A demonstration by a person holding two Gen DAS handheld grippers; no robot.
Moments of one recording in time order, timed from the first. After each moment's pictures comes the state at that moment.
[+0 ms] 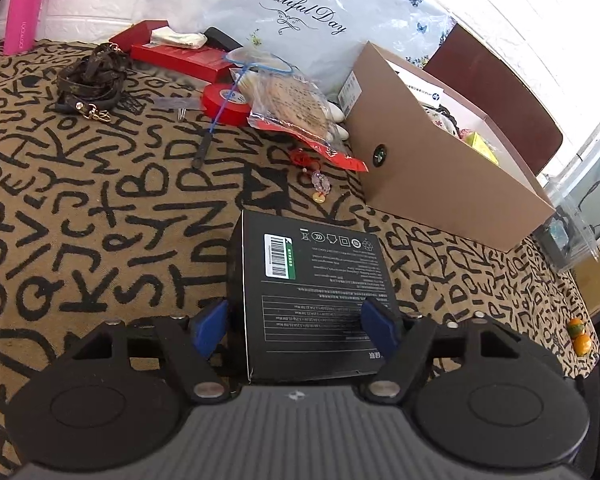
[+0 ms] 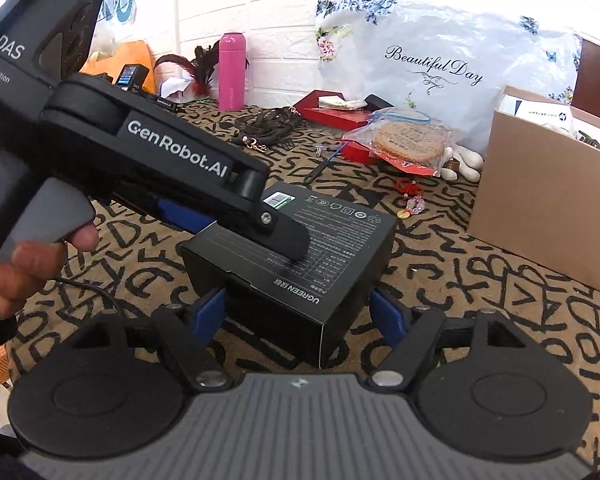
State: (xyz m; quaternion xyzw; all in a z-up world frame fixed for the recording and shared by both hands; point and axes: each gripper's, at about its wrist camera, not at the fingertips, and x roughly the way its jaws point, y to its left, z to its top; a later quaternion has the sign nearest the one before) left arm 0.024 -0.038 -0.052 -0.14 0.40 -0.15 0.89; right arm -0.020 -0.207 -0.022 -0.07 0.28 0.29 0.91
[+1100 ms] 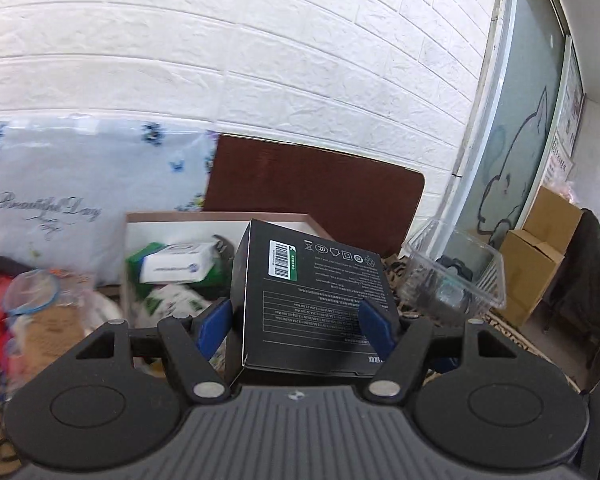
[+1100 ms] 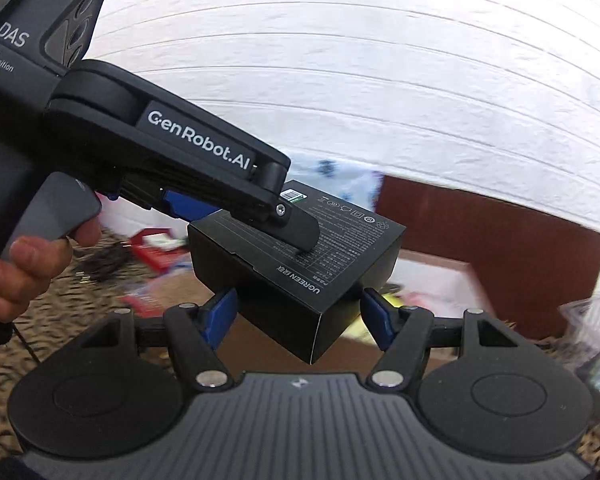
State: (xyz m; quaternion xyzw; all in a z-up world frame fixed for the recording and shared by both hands) left arm 0.086 -0.227 0.086 -0.05 0.23 -0.31 0.92; right arm -0.012 -0.352 0.087 -0.08 0.11 0.12 0.98
